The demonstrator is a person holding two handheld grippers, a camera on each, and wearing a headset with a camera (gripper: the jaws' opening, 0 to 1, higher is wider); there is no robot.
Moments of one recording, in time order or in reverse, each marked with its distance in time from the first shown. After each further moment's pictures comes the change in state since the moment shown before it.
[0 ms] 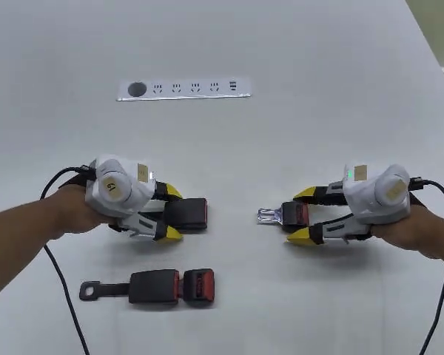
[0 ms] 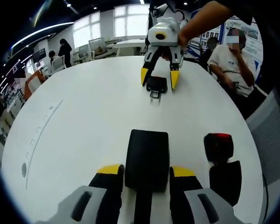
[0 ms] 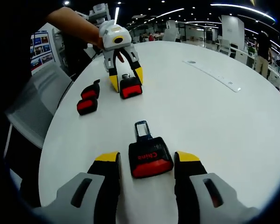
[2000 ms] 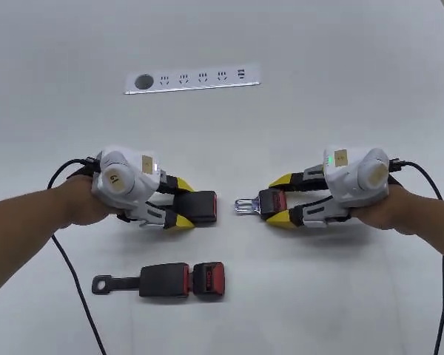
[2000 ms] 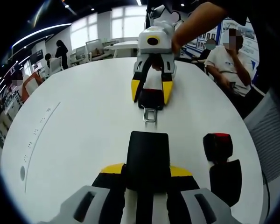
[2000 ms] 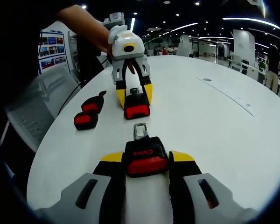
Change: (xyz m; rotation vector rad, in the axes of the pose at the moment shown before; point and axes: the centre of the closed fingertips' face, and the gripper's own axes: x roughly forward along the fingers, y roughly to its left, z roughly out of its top) left arm 0.003 0.001 -0.004 0.019 -0.012 -0.028; right arm 0.053 0.001 0.041 -0.092 -0.139 0.086
